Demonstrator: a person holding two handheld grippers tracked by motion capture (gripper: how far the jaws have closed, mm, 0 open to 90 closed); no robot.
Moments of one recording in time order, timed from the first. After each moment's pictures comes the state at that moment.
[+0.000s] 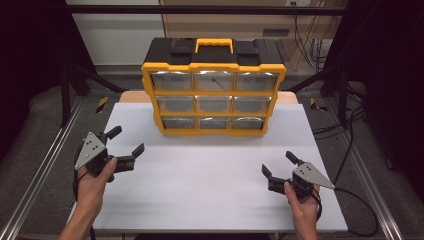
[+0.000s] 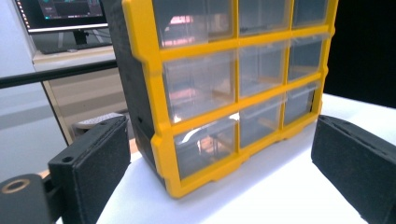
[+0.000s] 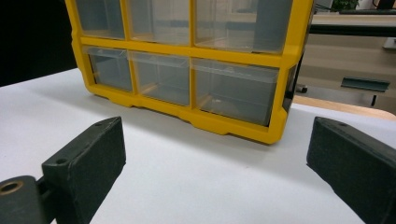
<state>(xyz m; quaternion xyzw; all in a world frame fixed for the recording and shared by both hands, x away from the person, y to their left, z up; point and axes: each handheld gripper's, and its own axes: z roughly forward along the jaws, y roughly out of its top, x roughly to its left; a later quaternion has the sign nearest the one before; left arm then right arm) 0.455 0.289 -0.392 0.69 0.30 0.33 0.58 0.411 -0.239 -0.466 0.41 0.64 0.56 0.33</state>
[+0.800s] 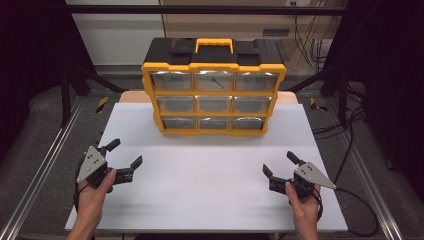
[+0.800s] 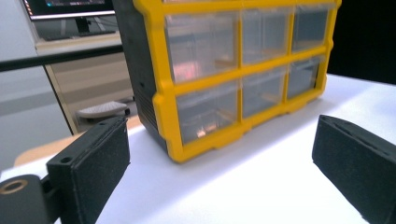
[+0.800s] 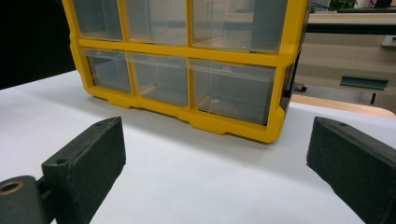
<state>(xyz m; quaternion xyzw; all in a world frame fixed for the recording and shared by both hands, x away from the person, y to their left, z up) 0.441 0.300 -0.432 0.69 0.31 0.32 0.57 0.411 -0.241 -0.466 0.41 0.64 0.56 0.33</state>
